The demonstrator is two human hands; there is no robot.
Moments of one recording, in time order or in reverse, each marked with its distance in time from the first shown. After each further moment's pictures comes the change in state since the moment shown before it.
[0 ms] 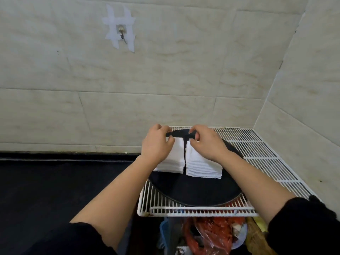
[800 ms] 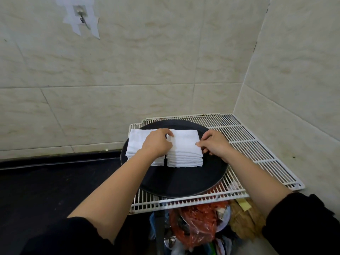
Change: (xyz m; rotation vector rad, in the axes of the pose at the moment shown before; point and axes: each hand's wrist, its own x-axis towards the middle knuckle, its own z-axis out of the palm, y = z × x) left_hand 0.007 0.029 0.046 -0.081 -0.441 -0.096; right_hand -0.033 0.082 -0.003 0.530 -0.042 0.564
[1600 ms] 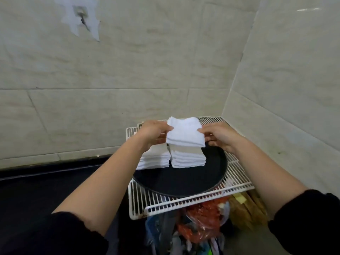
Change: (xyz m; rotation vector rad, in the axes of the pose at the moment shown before) left_hand -0.002 -0.008 -0.061 -0.891 -0.252 -0.166; right_hand -0.040 -0.064 -0.004 0.291 -0.005 0.102
